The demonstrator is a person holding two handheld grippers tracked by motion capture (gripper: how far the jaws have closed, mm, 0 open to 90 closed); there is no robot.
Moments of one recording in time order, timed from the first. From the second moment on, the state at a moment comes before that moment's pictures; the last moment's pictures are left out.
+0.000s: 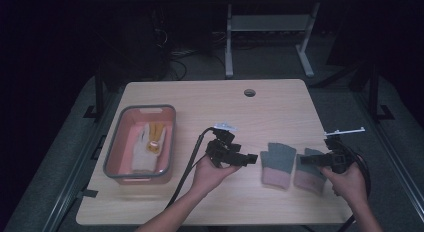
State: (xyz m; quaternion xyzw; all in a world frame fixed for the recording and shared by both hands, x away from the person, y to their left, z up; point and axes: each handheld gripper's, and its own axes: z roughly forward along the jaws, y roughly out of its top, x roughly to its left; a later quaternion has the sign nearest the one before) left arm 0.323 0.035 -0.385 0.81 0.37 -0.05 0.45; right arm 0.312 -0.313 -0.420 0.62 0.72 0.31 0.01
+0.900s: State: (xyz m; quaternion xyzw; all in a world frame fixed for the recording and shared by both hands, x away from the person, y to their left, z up) left arm 0.316 0.041 -0.395 0.81 0.38 -0.05 0.44; right arm 0.303 -0.297 -0.446 0.59 0.78 0.19 0.11
